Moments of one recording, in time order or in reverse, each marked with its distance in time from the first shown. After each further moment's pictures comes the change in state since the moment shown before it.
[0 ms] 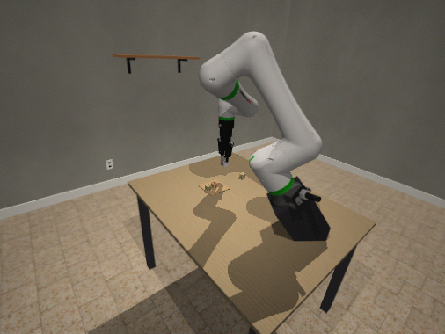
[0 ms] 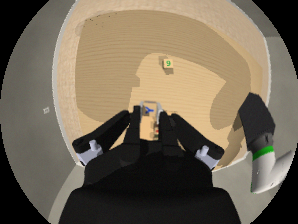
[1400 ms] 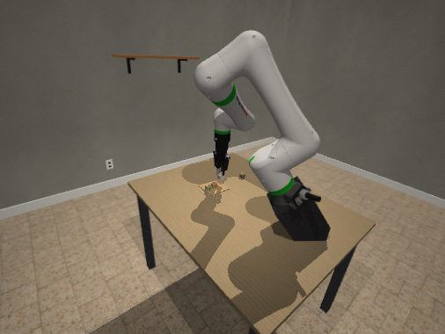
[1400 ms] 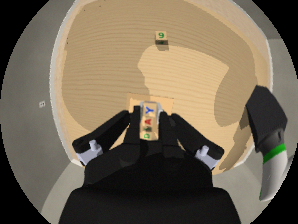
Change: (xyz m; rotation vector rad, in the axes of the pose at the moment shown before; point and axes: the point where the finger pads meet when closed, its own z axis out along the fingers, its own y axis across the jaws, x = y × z) arm -0.064 0.041 0.058 0.009 0.007 -0.033
